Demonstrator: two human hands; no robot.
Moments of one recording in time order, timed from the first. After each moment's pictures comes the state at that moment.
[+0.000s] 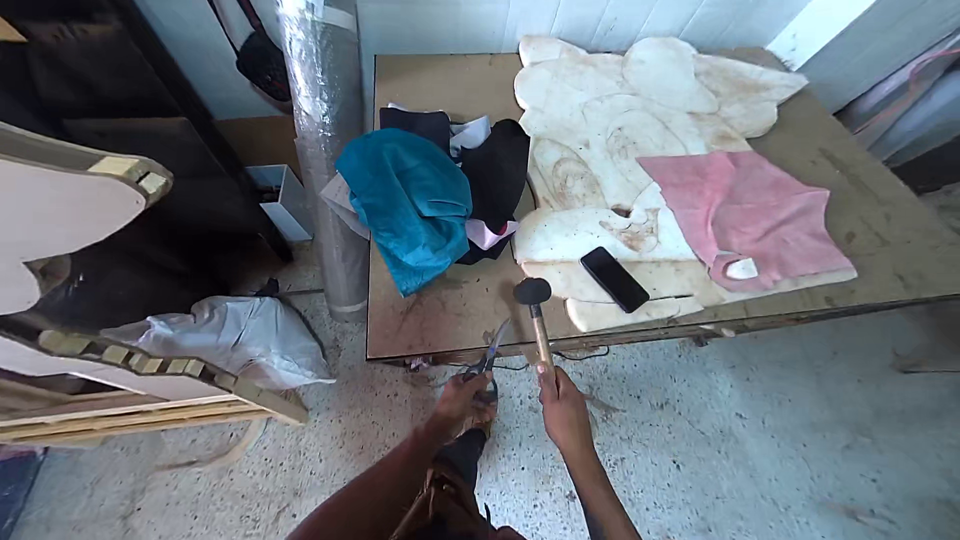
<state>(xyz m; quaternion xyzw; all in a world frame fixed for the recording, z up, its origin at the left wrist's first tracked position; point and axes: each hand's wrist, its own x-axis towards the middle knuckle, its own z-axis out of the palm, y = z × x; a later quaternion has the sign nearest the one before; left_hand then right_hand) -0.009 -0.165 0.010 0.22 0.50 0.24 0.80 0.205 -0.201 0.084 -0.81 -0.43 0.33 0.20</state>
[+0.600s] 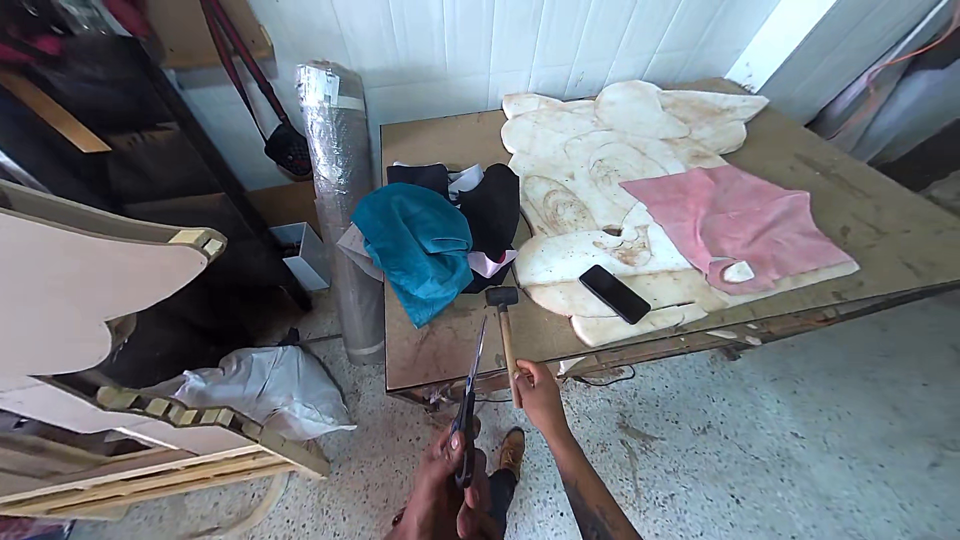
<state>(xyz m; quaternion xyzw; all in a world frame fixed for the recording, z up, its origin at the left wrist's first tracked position) -0.079 -0.244 0.192 0.14 0.13 0.42 0.89 0.166 -0.153 0.024 -0.75 -0.47 0.35 0.31</state>
